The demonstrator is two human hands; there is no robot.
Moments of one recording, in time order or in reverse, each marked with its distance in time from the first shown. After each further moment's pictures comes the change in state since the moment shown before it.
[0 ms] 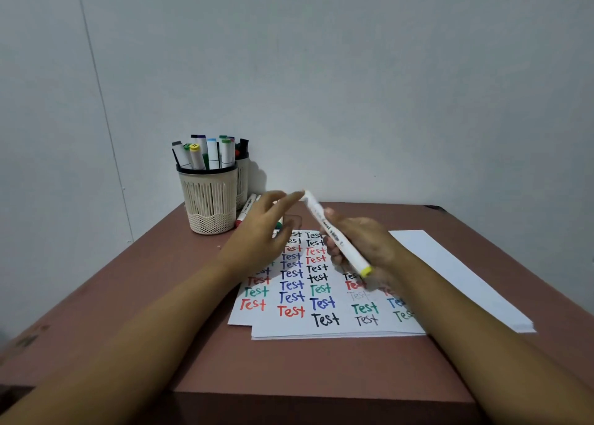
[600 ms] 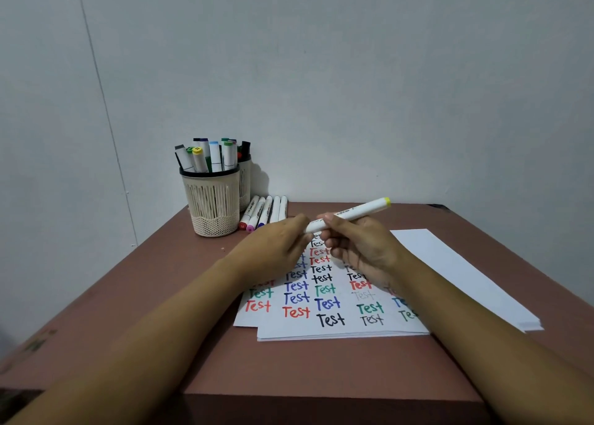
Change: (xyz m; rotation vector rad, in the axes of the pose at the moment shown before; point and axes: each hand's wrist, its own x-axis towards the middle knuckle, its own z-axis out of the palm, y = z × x) left_hand 0.000 0.015 0.000 0.191 -0.258 0.040; right_hand 0.002 0.005 0.004 0.114 -0.064 -0.170
